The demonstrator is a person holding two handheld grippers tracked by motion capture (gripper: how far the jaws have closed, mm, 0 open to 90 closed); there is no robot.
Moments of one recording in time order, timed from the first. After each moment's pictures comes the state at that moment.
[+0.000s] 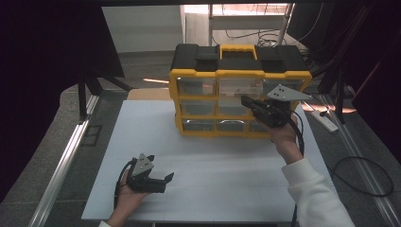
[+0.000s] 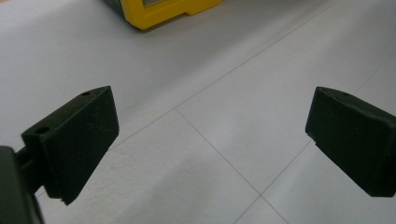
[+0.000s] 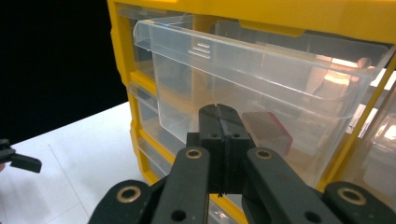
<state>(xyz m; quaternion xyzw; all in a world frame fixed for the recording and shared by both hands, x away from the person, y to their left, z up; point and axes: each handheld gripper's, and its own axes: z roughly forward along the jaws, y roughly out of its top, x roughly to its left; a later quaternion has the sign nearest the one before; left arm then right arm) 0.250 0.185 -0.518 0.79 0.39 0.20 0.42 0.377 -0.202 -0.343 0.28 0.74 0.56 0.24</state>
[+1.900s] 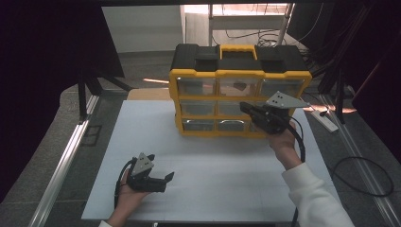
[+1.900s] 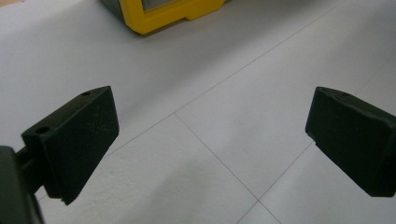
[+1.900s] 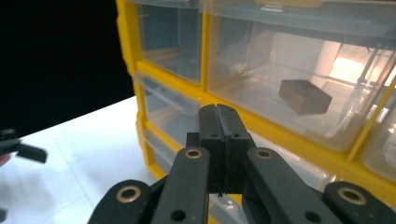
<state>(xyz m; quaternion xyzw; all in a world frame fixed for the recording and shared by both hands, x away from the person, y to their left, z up) 0.251 0.184 -0.516 0.79 0.39 0.20 0.42 0.366 -0.202 -0.357 0.27 0.75 0.56 0.23</state>
